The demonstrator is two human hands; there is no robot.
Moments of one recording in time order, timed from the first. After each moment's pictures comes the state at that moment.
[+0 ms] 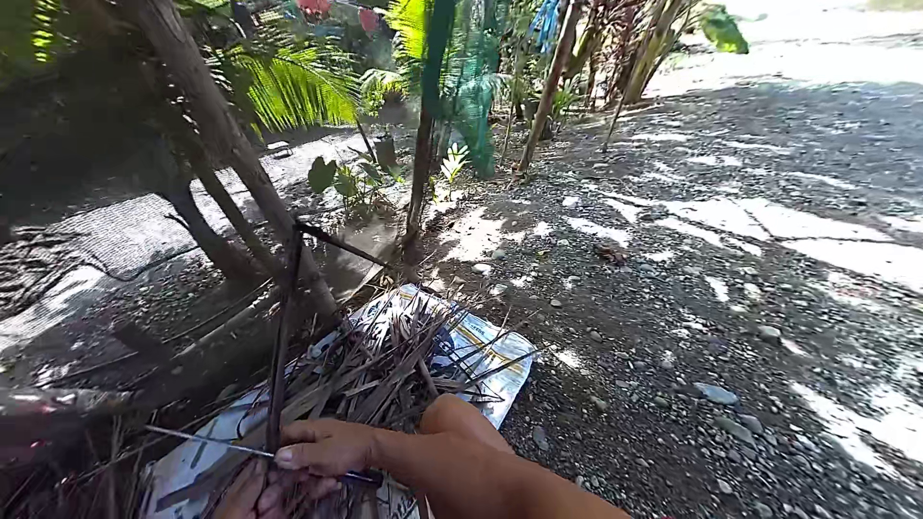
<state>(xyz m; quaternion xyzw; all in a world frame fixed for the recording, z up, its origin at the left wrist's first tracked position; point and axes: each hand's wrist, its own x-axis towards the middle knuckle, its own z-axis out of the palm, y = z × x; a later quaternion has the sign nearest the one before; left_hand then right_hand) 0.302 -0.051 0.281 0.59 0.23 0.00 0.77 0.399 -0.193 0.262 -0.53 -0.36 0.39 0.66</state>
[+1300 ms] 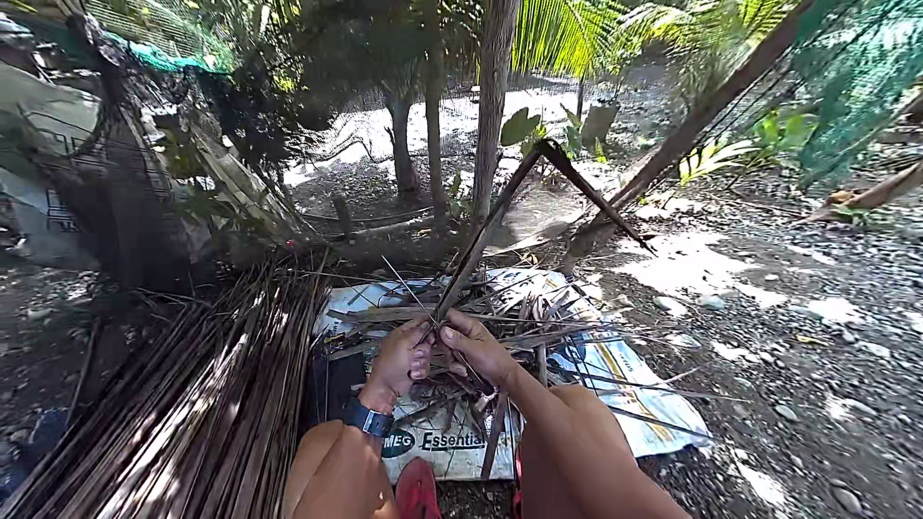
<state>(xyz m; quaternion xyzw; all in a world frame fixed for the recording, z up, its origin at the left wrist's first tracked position) 0.286 -0.067 0.300 0.51 0.20 0.04 0.84 0.396 -0.192 0.255 -0.48 -0.41 0.37 0.69</state>
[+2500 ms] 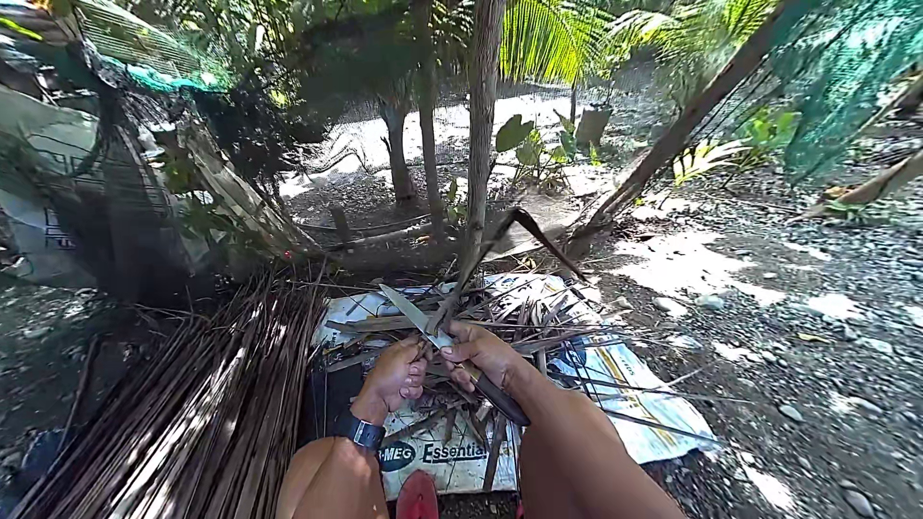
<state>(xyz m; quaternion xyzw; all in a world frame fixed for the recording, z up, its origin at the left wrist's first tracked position) 0.287 -0.056 0.291 0.52 0.25 -0.05 0.82 0.406 -0.204 0.278 -0.50 -0.21 0.53 0.65</state>
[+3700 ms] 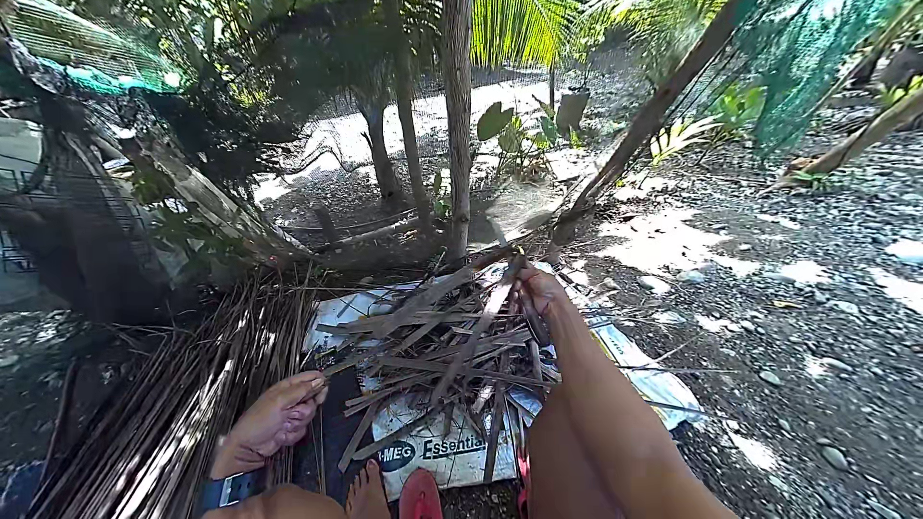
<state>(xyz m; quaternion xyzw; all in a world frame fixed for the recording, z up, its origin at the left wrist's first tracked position) 0.193 0.044 0.306 0.62 0.25 -0.05 0.74 0.524 -0.245 0.276 -0.51 0.10 0.25 0.81</state>
